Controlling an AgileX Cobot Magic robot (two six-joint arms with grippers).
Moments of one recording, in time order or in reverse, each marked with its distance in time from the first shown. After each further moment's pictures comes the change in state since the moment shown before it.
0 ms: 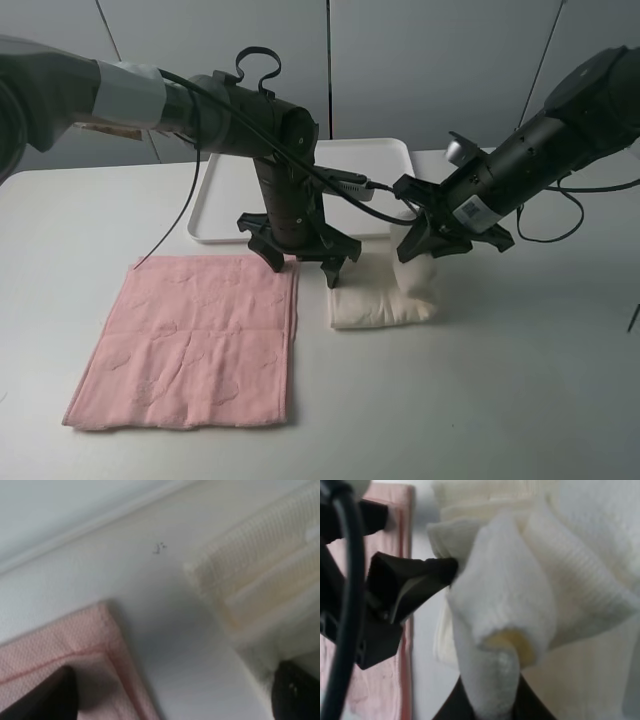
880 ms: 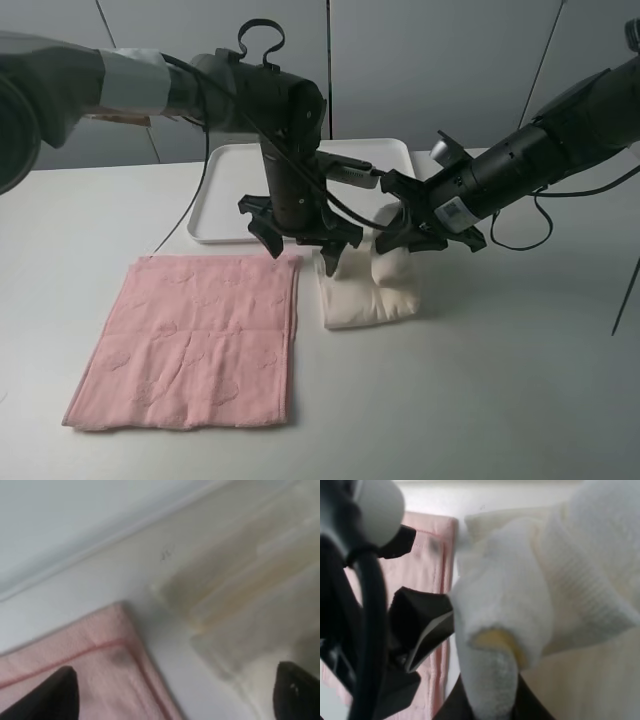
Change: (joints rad) left arm 0.006 0.014 -0.144 0.014 0.159 0.038; right arm 0.001 0.047 0.000 0.218 -0.026 -0.209
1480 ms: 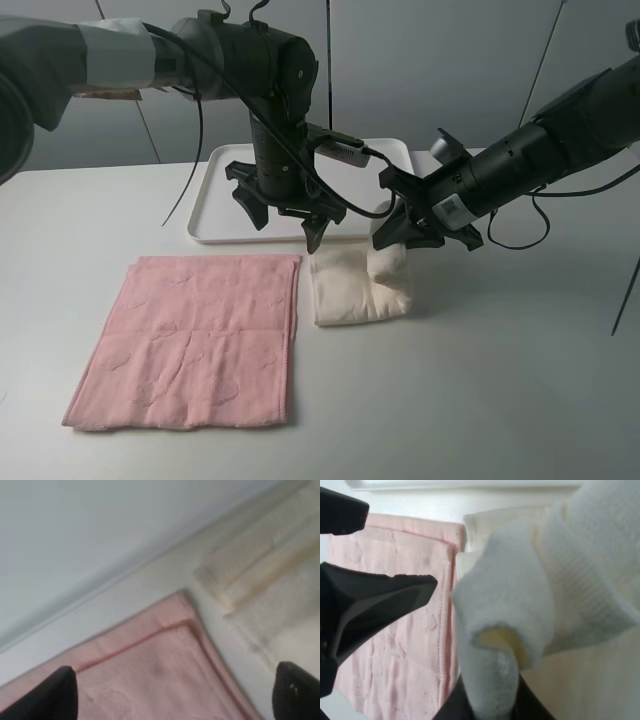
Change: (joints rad) left arm 0.033 -0.002 -0.115 0.071 0.154 0.108; right arm 0.000 0.000 0.000 0.042 0.001 -0.016
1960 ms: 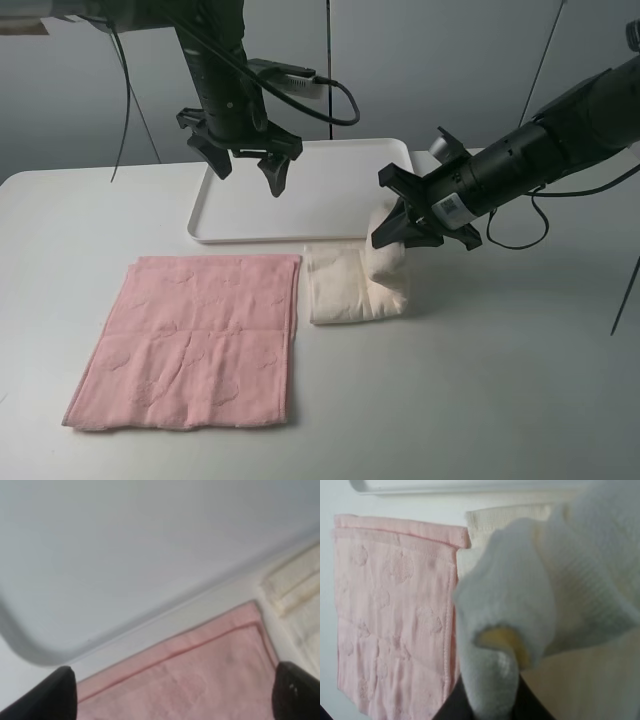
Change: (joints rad) left arm 0.146 -0.147 0.000 -0.043 0.002 0.088; right arm 0.000 0.000 0.000 0.013 0.002 -0.011
